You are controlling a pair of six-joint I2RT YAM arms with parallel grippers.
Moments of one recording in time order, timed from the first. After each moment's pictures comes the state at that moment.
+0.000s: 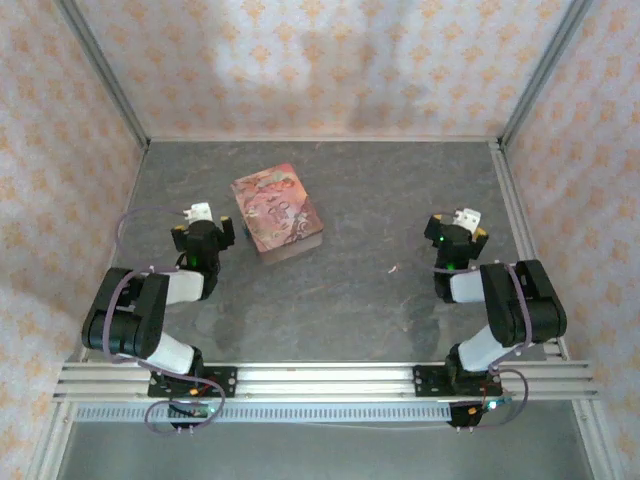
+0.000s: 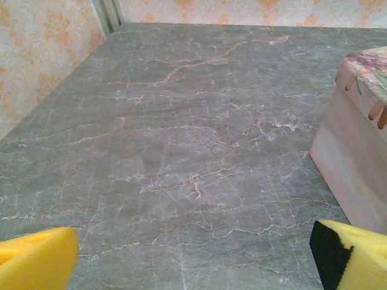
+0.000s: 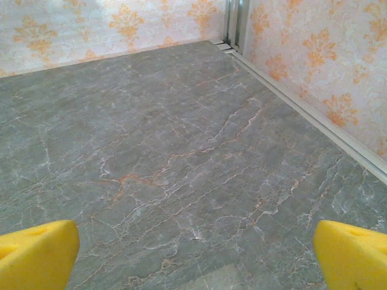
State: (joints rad) left arm -0.07 1.50 0.41 0.65 -0.44 -0.10; right arm 0.09 1.55 0.36 0.85 0.46 0.18
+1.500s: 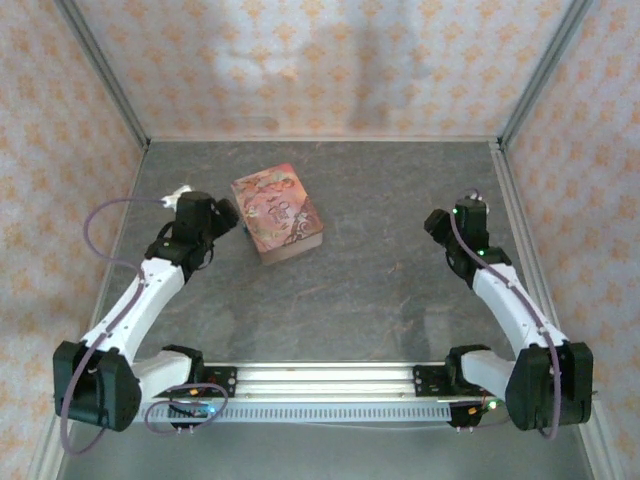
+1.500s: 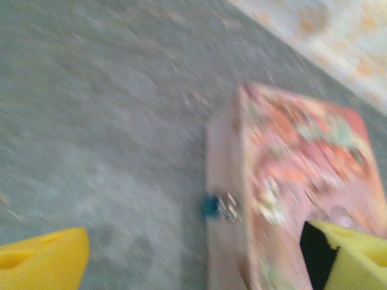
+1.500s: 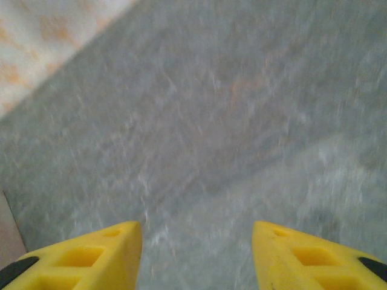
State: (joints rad) left arm -0.18 1.11 0.81 -0.42 -0.23 -0.71; right arm 0.10 1.12 0.72 -0.33 0.05 0.67
